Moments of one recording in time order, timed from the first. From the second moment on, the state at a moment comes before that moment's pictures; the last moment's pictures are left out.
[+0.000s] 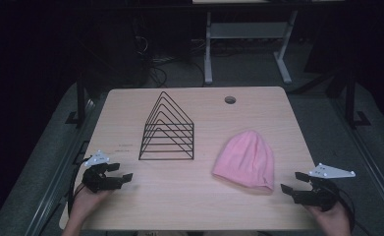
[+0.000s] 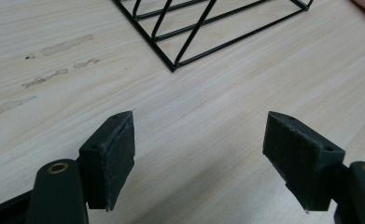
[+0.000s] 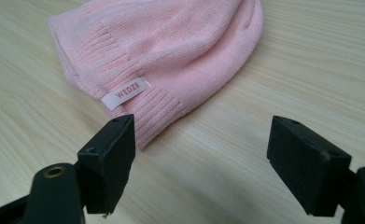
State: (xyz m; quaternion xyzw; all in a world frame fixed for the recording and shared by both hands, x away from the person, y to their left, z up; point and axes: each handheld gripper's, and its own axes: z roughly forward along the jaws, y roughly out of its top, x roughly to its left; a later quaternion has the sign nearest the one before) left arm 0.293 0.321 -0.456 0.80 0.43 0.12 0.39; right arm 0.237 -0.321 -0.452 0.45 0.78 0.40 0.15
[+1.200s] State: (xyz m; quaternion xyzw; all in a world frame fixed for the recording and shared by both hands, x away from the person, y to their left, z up) left arm 0.290 0.323 -0.454 0.80 0.43 0.12 0.40; right arm 0.289 -0.275 -0.421 0.41 0.82 0.39 0.10
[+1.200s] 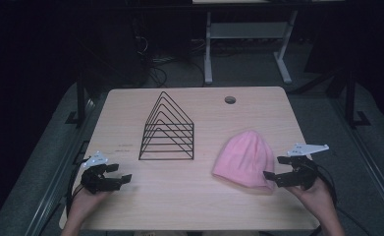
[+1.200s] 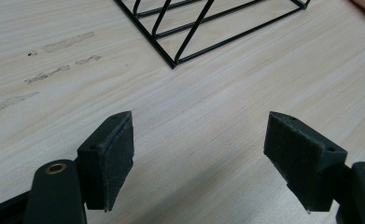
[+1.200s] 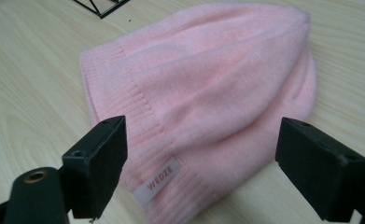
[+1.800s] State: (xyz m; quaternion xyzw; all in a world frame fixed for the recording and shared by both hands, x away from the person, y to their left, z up) left arm 0.291 0.323 -0.453 0.80 0.43 0.12 0.40; right arm 0.343 -0.254 -0.404 0.39 0.84 0.37 0.08
